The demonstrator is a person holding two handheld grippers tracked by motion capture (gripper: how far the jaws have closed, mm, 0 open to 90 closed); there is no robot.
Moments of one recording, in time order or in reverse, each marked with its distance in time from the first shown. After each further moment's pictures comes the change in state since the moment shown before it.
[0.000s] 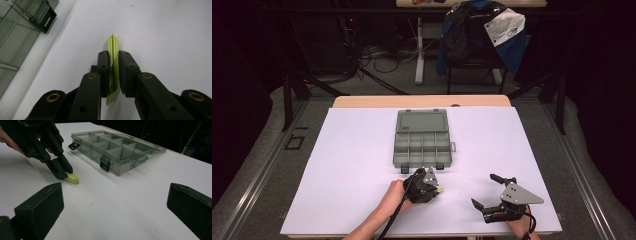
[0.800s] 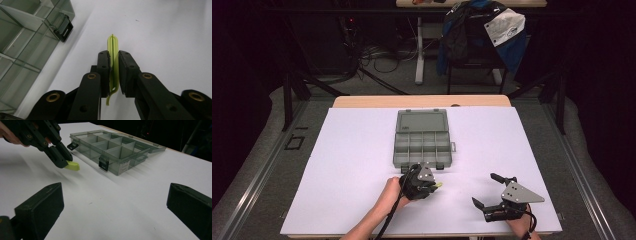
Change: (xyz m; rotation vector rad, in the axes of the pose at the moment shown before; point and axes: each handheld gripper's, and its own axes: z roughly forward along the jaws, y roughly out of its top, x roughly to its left) left arm 0.006 0.001 -0.018 -0.076 0.027 -0.023; right arm -0.003 -0.001 0.001 0.002 0.000 0.018
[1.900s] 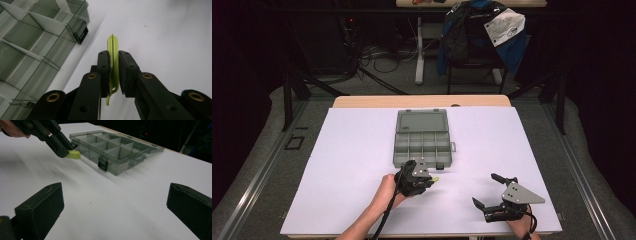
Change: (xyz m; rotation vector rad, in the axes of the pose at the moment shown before) left arm 0.007 0.000 -0.015 -0.030 0.052 -0.011; right arm 0.001 0.001 -0.002 0.000 -0.009 -0.004
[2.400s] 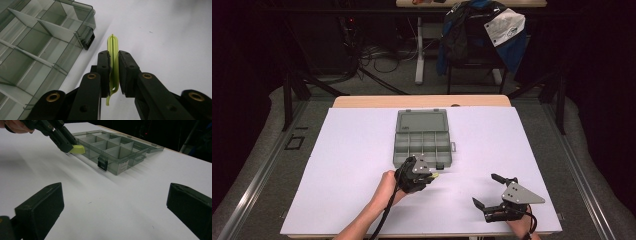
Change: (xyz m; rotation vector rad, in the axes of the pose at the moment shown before) left arm 0.006 0.008 -0.002 -0.012 0.016 0.001; right arm 0.000 0.000 0.000 0.000 -0.004 0.002
